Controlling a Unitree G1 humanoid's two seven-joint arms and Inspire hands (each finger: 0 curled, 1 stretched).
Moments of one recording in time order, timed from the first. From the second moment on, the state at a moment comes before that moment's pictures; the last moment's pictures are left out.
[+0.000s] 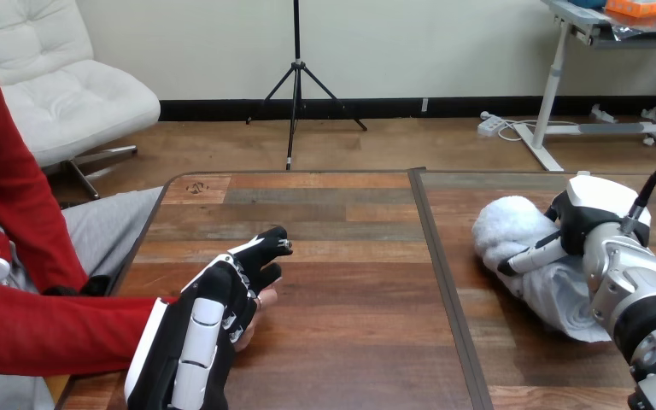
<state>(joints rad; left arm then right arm) 0.45 0.13 -0.18 -0.19 -0.30 -0.44 -0.23 -0.87 -0.42 0.45 1.30 -0.65 0.17 -0.07</state>
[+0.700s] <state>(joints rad) 0.45 0.13 -0.17 -0.19 -0.33 -0.46 -0.30 -0.87 -0.40 0.43 1.31 -0.63 0.16 -0.10</state>
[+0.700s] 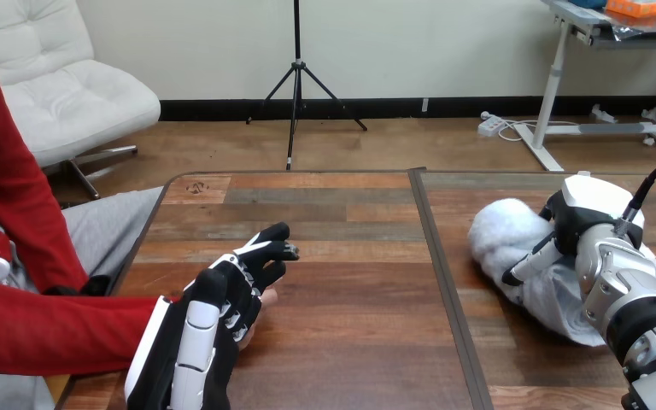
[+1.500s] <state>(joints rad) 0.45 0.13 -0.15 -0.19 -0.34 -0.47 -0.31 -0.87 -0.40 0.43 1.31 -0.63 0.16 -0.08</state>
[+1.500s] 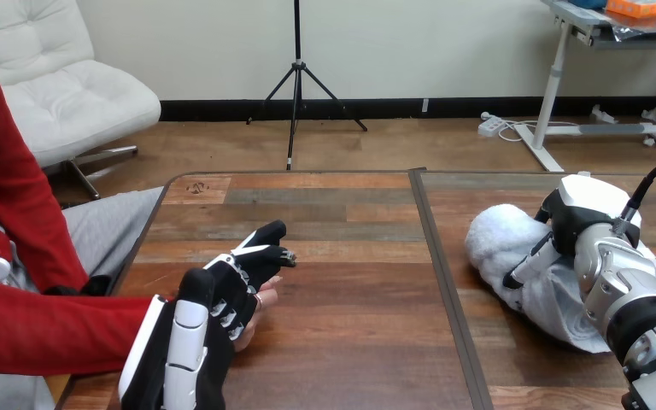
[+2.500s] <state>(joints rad) 0.45 0.13 -0.14 -0.19 -0.35 -0.47 -0.30 -0.87 -0.41 0.43 1.31 -0.63 0.14 -0.08</state>
